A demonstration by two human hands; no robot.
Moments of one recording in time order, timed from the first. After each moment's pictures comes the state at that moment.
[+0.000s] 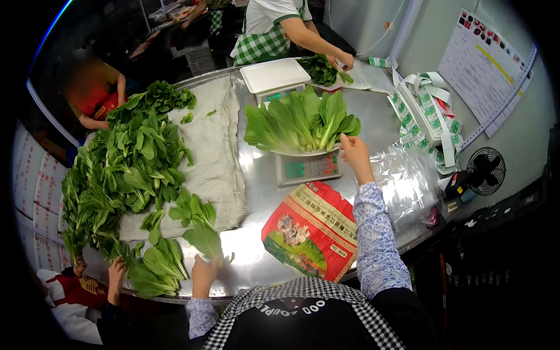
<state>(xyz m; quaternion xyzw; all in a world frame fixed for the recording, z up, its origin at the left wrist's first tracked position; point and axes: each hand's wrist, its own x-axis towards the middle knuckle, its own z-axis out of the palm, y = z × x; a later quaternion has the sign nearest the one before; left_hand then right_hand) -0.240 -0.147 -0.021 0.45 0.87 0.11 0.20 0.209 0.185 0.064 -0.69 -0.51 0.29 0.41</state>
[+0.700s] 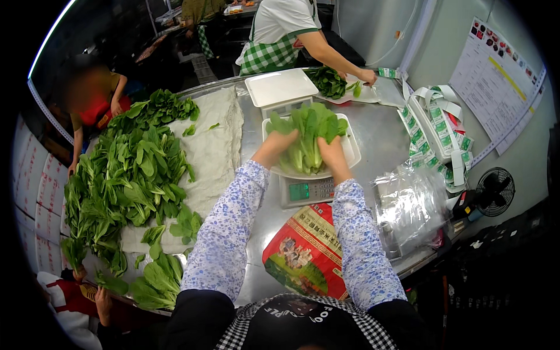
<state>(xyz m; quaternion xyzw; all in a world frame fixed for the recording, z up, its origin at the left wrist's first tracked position) -0.053 0.273 0.101 0.48 0.52 0.39 0.59 0.127 0.264 0.065 -0.62 -0.52 0.33 0.49</state>
